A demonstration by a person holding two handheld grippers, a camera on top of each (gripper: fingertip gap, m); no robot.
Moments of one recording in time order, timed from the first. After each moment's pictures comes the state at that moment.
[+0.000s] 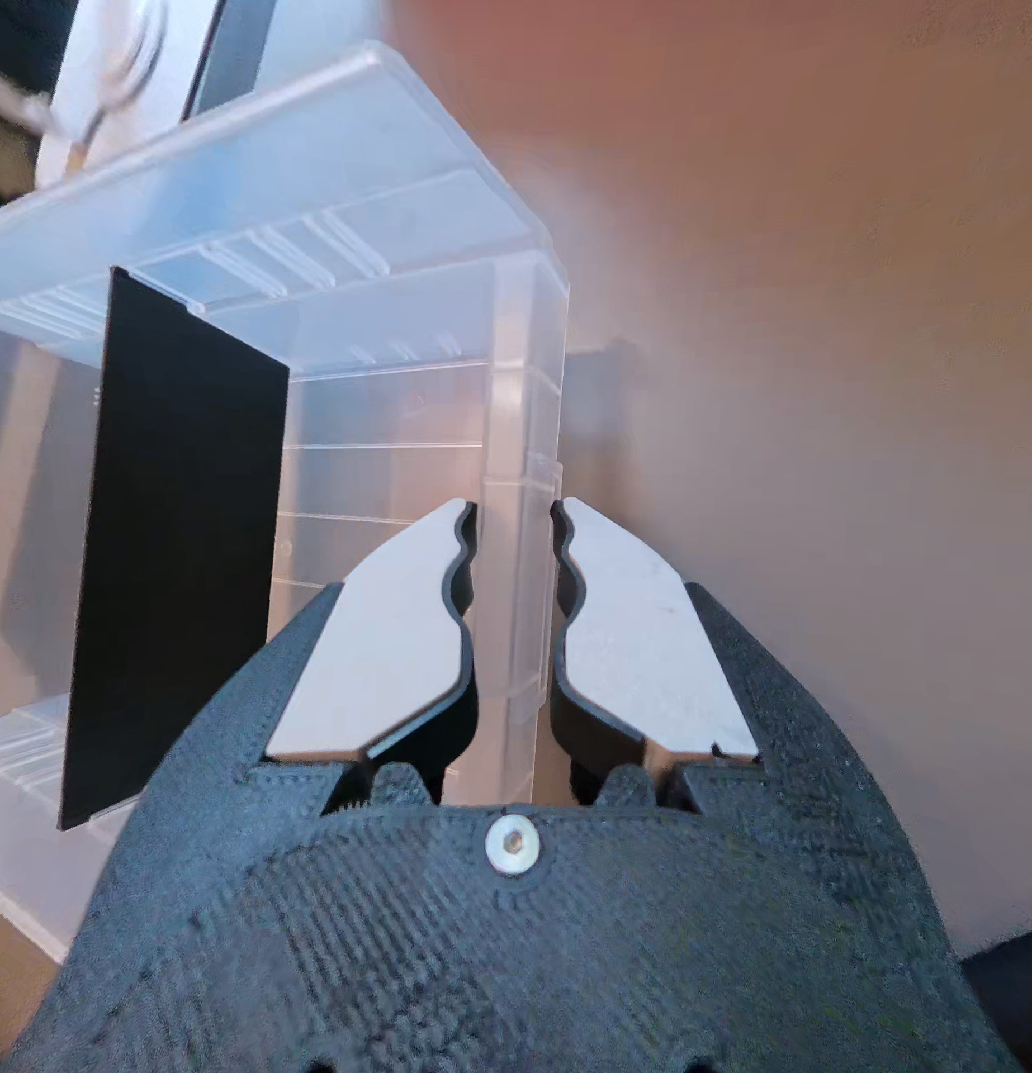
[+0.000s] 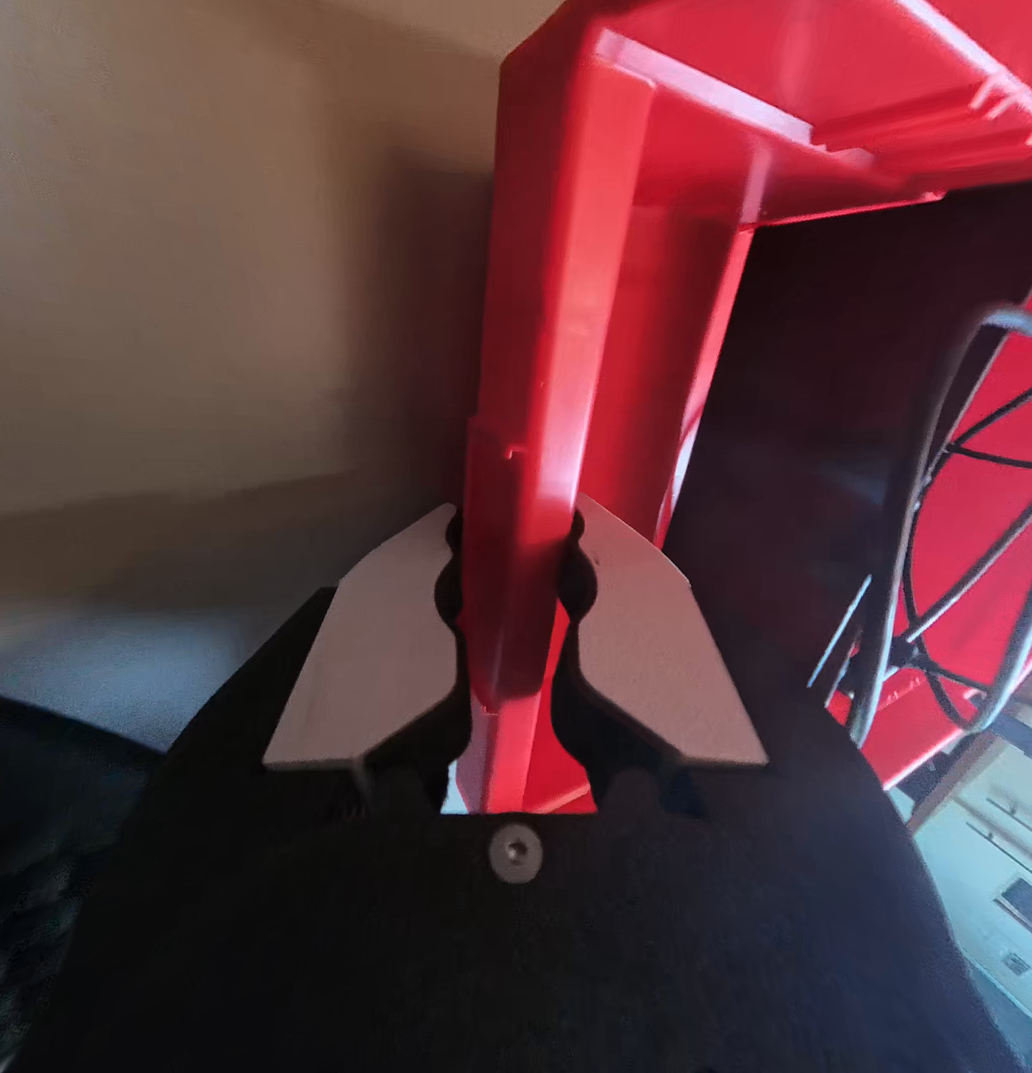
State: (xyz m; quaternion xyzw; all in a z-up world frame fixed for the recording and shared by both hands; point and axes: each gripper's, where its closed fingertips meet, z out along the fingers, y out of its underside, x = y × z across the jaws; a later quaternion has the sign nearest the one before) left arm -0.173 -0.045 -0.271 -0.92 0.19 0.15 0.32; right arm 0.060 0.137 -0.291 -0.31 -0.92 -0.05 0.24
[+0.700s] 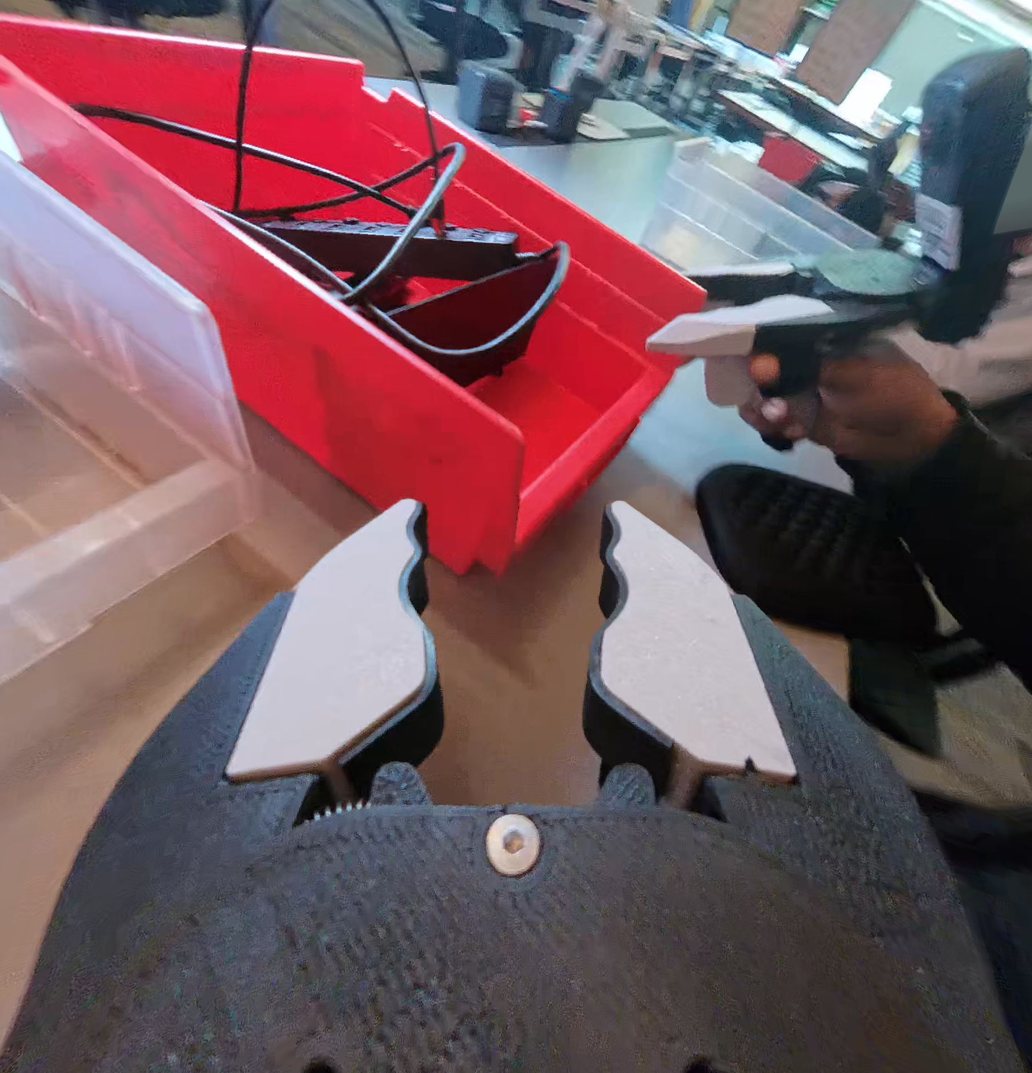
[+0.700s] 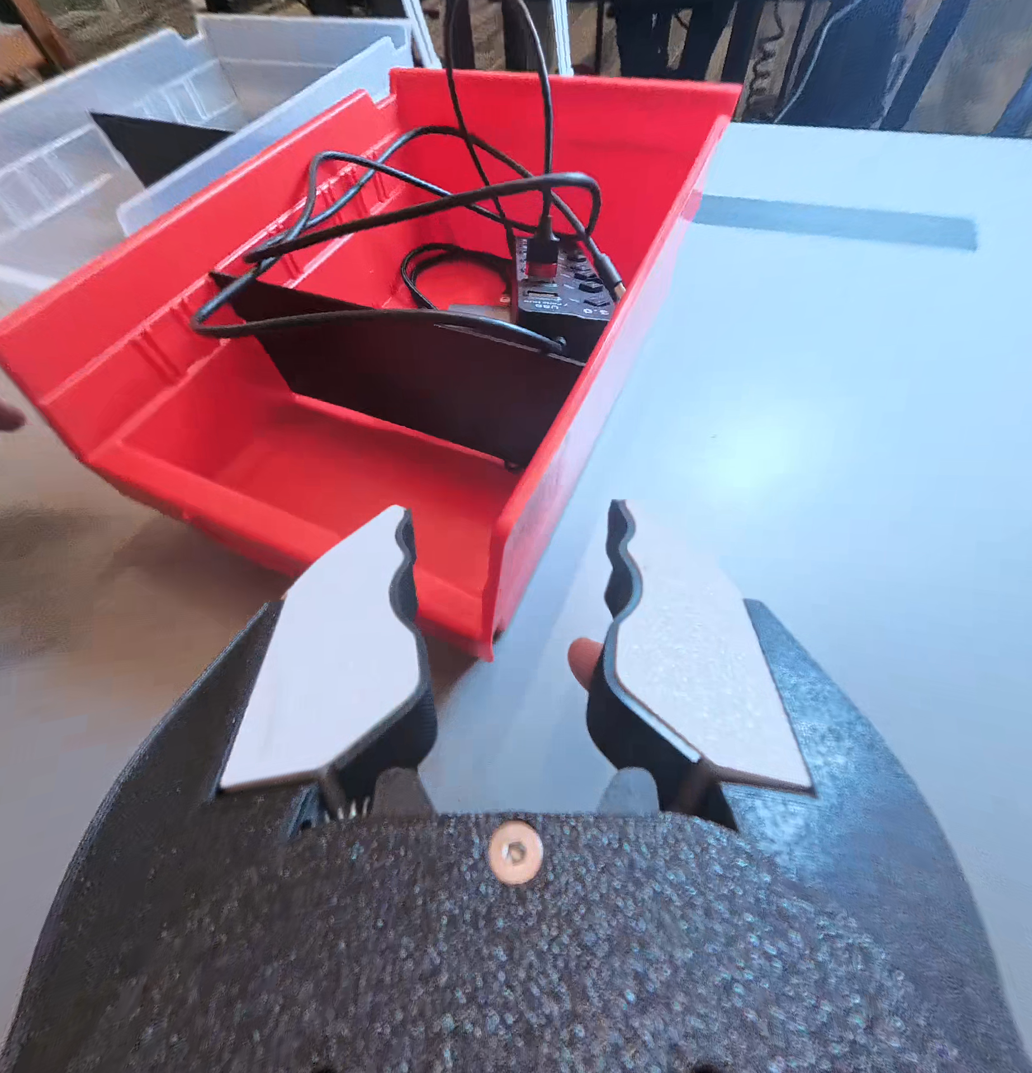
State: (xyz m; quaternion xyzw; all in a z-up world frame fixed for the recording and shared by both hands) left arm 0.016 0.039 -0.218 -0.82 -0.03 -0.18 0.55; right arm 0.122 0.204 -0.231 -0.70 -0.48 0.33 0.41
